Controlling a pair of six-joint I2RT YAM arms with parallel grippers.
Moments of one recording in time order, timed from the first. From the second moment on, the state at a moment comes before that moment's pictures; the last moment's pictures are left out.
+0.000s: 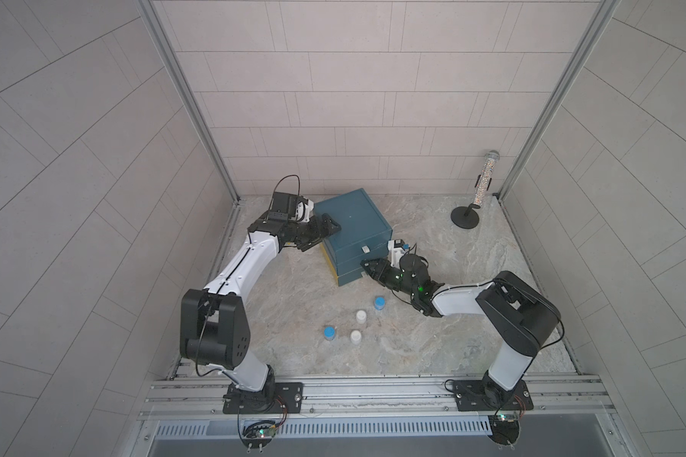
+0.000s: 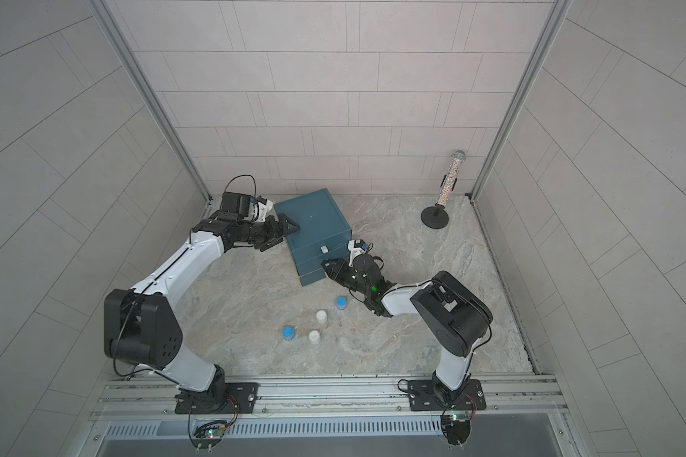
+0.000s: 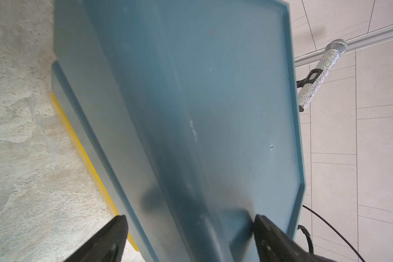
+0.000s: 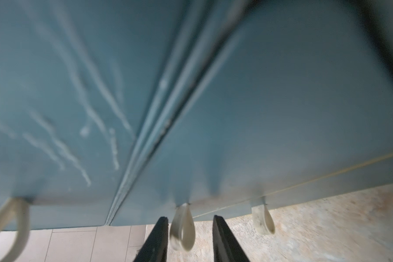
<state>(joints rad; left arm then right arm) -0.16 1.59 1.32 -0.56 0.59 -0.55 0.64 1.76 0.72 0.77 -0.19 1.14</state>
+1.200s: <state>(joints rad) -0.16 1.59 1.32 -0.57 0.59 -0.55 0.67 1.38 0.60 0.30 -0.16 0.89</state>
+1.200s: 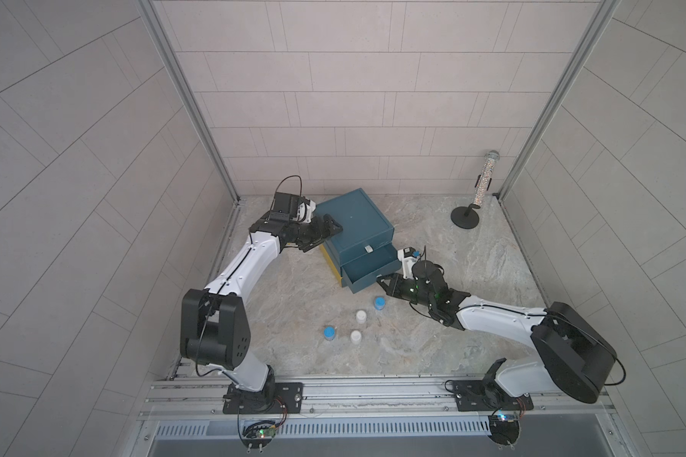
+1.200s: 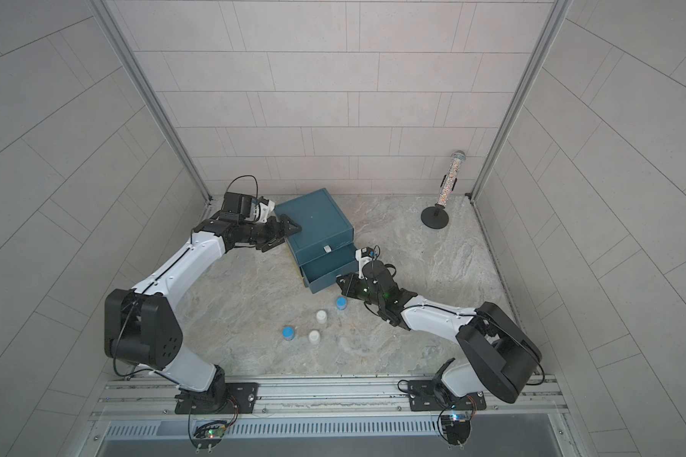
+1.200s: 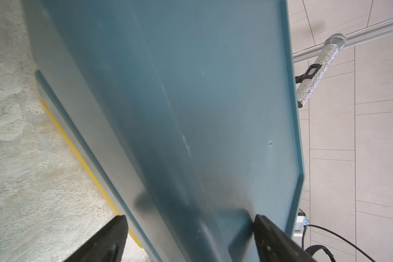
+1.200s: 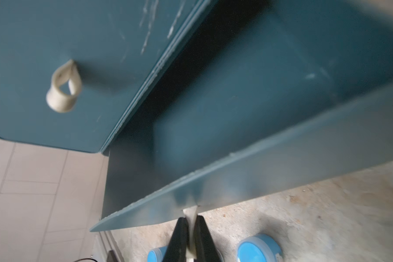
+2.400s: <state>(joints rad) -0.16 1.59 1.32 -0.57 0.59 -0.55 0.89 1.36 0.53 0.04 0.14 0.61</state>
